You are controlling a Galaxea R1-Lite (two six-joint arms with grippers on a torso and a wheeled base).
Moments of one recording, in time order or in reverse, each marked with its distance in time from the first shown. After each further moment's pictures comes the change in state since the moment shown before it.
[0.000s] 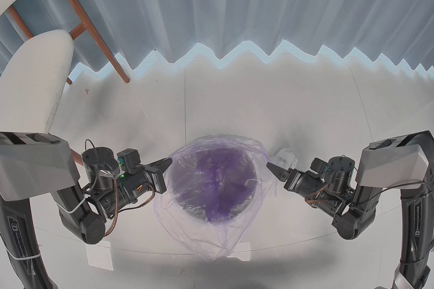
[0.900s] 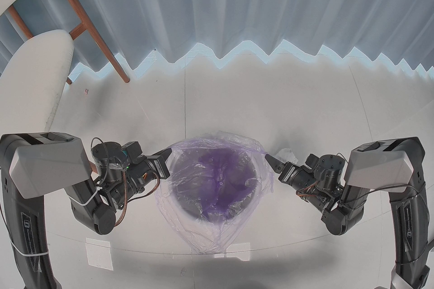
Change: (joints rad) left arm 0.023 0.105 -0.152 -0.001 0.059 -0.151; right arm -0.004 0.097 -0.153 0.000 -0.092 0.021
